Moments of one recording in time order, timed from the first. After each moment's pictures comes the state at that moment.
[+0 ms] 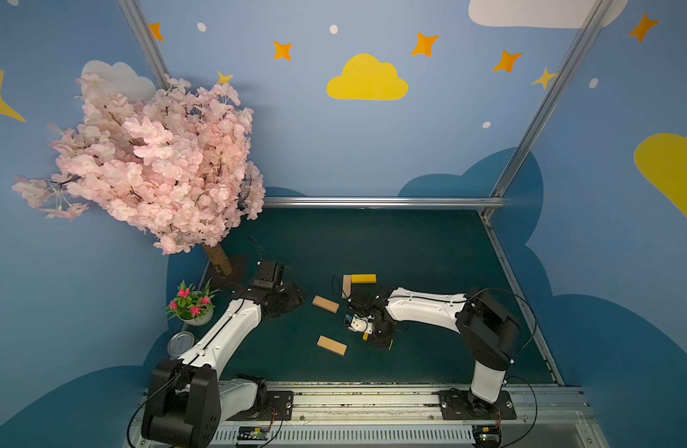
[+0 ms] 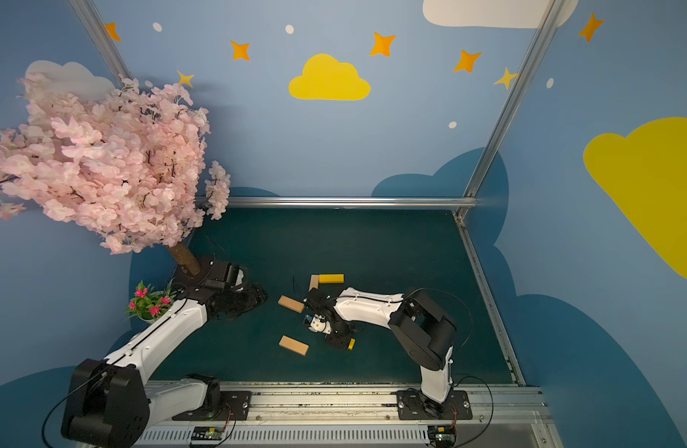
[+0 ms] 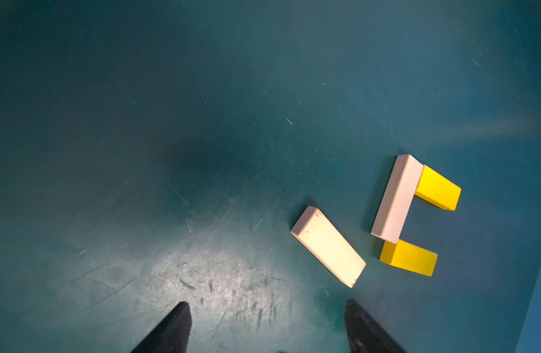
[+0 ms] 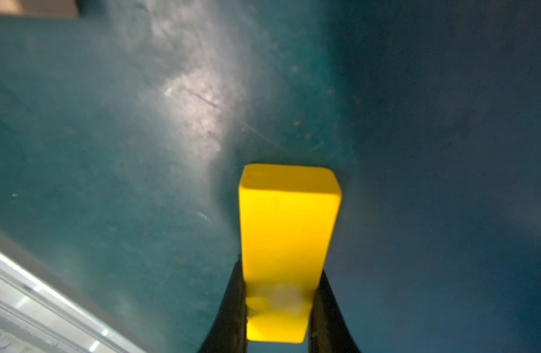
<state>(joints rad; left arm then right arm) -0.18 1.21 0.73 -0.59 0.17 -0.65 1.04 1.86 1.19 -0.96 0.01 -0.26</state>
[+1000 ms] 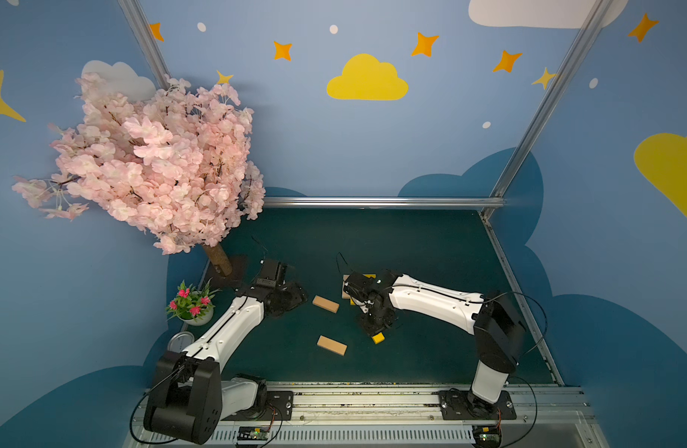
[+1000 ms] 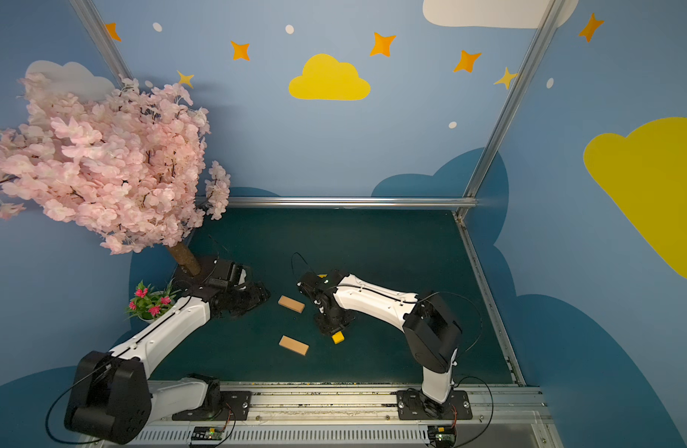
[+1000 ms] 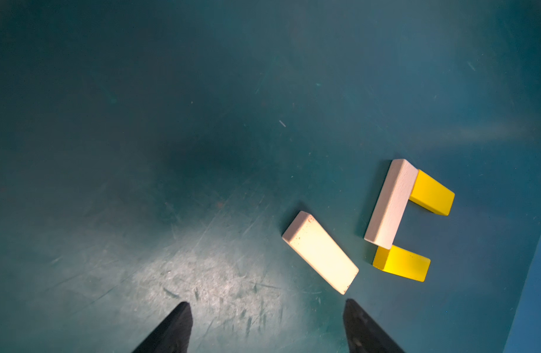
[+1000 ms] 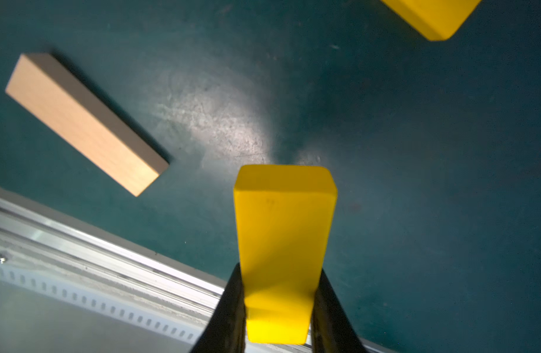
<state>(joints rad) -0.20 1.25 0.74 -0.55 0.18 -0.69 1.03 1.84 1.42 -1.15 -0.06 0.49</state>
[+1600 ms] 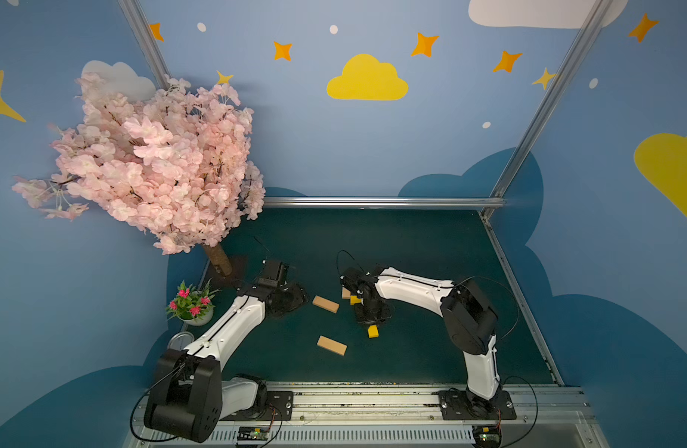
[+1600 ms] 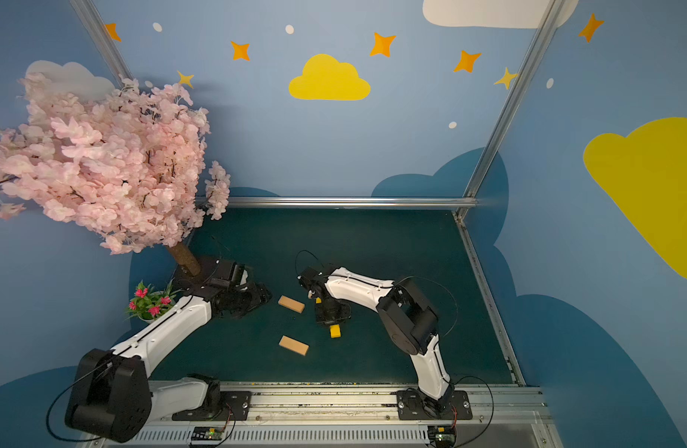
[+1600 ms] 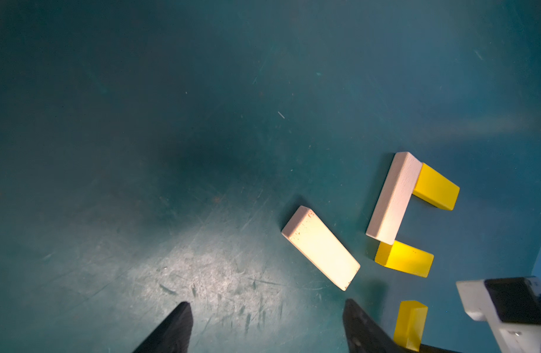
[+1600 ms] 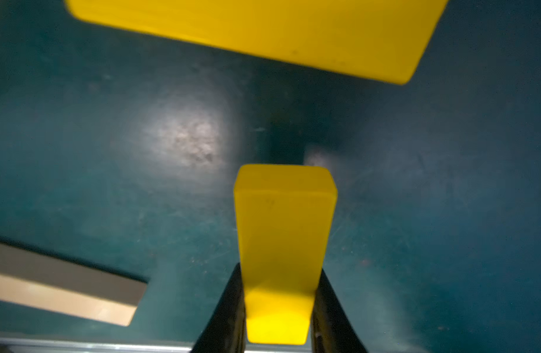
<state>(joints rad) -0.21 1.26 0.74 -0.57 0.18 -0.69 0.94 2.02 1.47 -1.11 -0.06 0.74</state>
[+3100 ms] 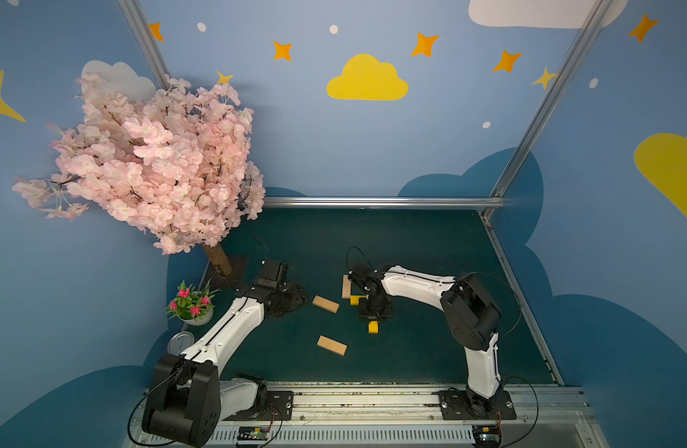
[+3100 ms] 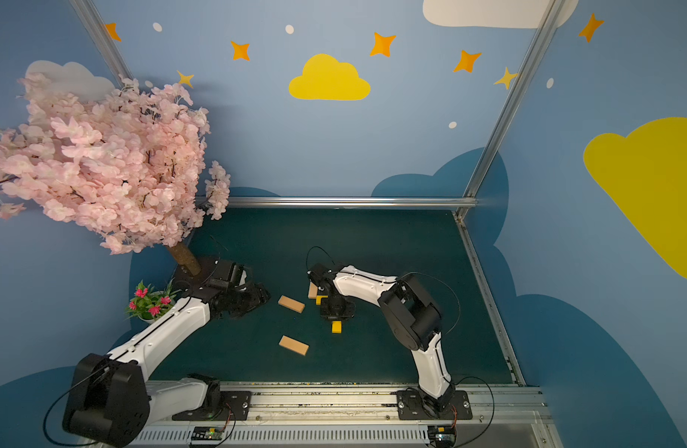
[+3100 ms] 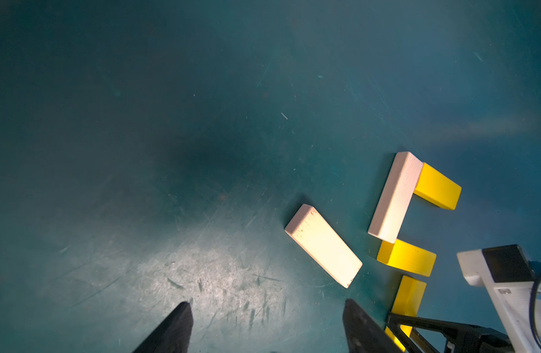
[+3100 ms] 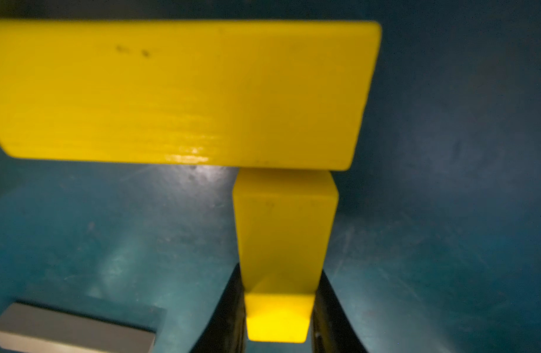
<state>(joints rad) -0.21 1.23 0.74 -0.59 0.16 -0.68 0.88 2.02 1.42 -0.99 -0.09 0.81</state>
